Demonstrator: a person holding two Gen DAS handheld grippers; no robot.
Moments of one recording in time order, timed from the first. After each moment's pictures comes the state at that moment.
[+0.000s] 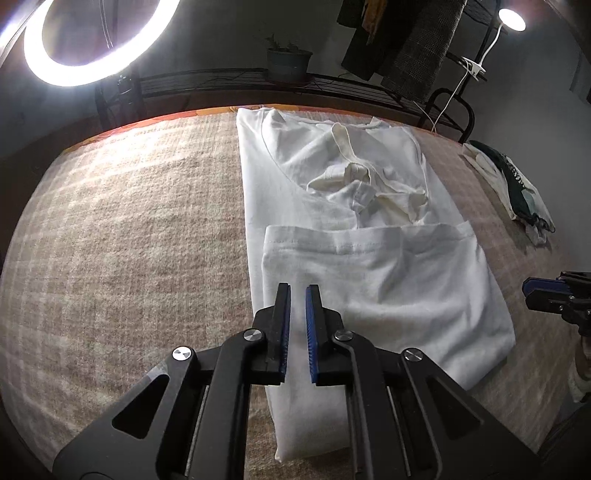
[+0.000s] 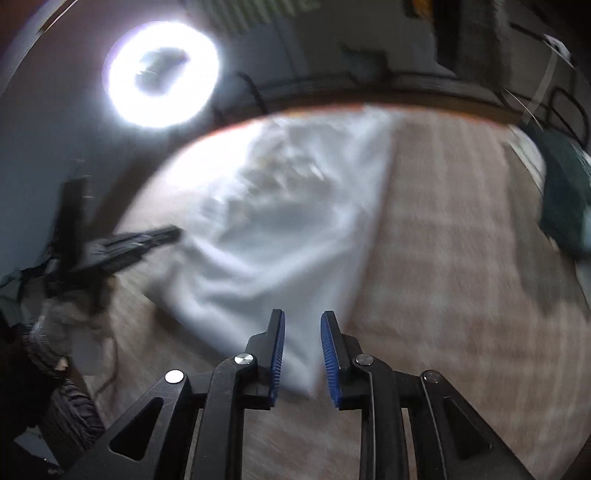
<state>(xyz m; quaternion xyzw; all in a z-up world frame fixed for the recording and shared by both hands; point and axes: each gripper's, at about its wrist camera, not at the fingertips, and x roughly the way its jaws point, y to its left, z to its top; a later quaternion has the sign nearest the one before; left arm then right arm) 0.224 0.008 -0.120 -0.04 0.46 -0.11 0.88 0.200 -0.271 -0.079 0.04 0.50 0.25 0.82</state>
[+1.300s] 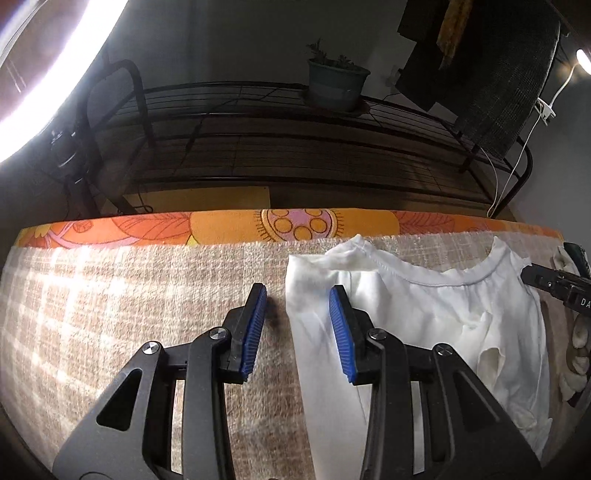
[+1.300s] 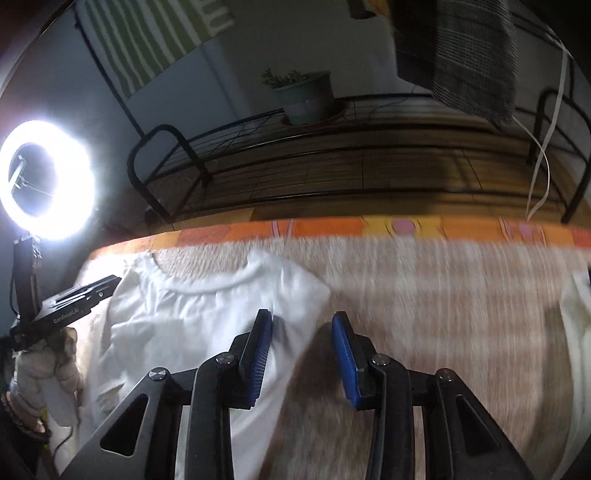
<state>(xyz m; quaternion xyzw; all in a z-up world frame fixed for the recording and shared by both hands) 0.470 0.033 -0.153 -0.04 0.46 -0.06 0.89 0.476 -0.281 -0.129 0.07 0.49 0.16 0.86</state>
